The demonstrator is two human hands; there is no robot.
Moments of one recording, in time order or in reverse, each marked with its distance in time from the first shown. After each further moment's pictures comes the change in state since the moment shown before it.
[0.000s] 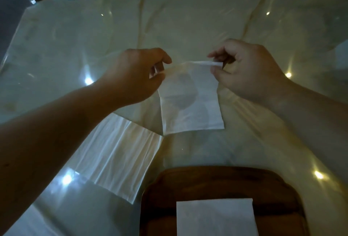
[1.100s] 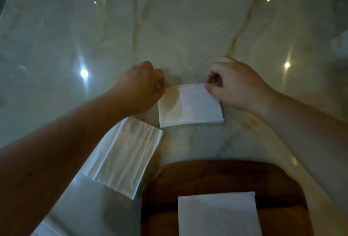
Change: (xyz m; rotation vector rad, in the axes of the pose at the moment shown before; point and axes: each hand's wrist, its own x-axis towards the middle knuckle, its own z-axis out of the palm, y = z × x) left_hand -0.016 -0.009 0.036 0.073 -0.255 -0.199; right_hand -0.015 0.017 0.039 -0.245 -0.223 0.123
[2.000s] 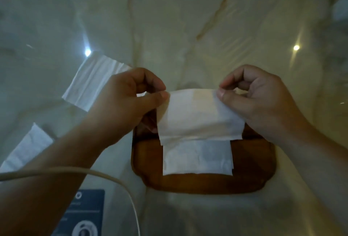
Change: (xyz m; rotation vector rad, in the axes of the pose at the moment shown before) left_hand -0.148 0.082 0.008 -1.003 0.064 -0.336; right_hand -0.167 -0.026 -0.019 0.810 0.066 0.218
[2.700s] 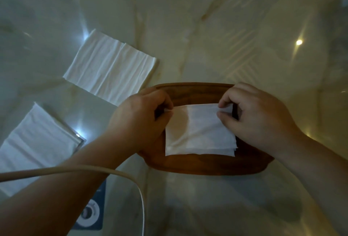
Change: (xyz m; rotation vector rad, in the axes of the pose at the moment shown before) left_hand -0.033 -0.046 0.019 0.717 0.008 0.296; right_hand -0.039 0.024 0.009 -0.731 -0.138 -0.199
